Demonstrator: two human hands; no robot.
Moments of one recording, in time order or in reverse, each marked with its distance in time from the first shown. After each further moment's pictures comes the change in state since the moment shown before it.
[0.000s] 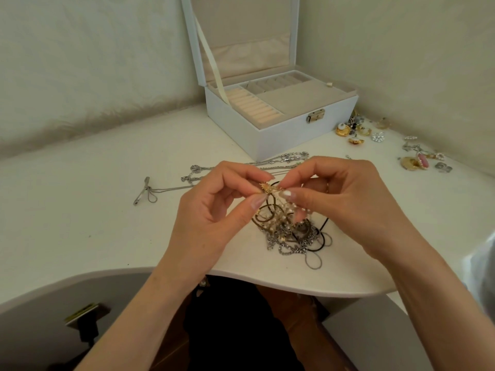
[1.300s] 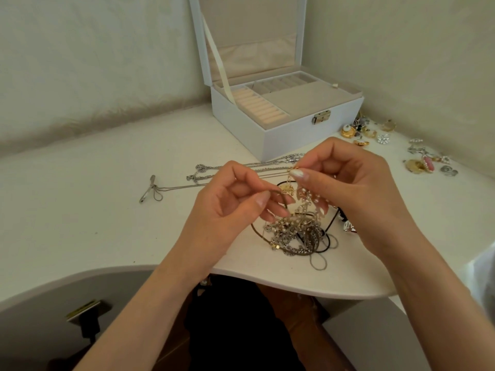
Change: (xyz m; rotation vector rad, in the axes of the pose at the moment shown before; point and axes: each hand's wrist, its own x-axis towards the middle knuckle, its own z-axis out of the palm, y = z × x) left_hand 0.004 0.007 0.003 -0.135 -0.057 -0.183; right_hand 0.006 0.002 0.000 0.144 0.052 -0.122
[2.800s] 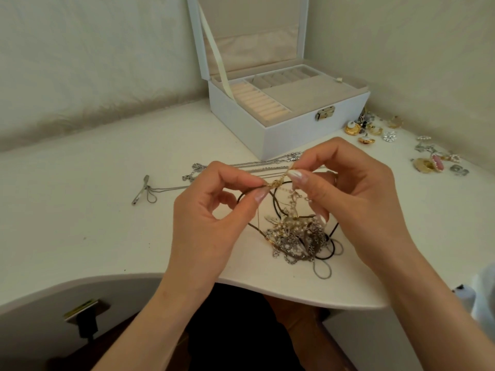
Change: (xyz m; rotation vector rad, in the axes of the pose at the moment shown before) left_hand -0.001 -0.005 0.004 0.312 0.342 0.127; right_hand -0.002 0.009 0.006 -0.027 0.038 -0.107
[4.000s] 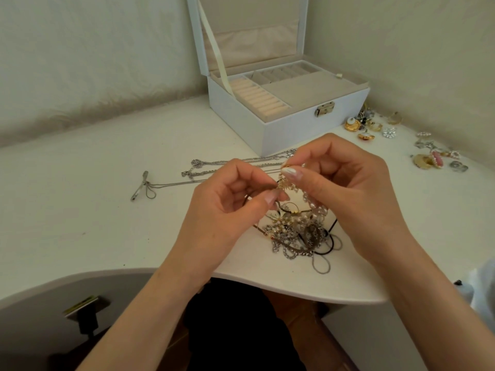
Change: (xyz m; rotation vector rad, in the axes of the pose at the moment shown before) left_hand 0.004 0.003 0.003 -0.259 -0.256 -0.158; right_hand 0.004 0.005 0.000 -0.009 -0.040 -0.033
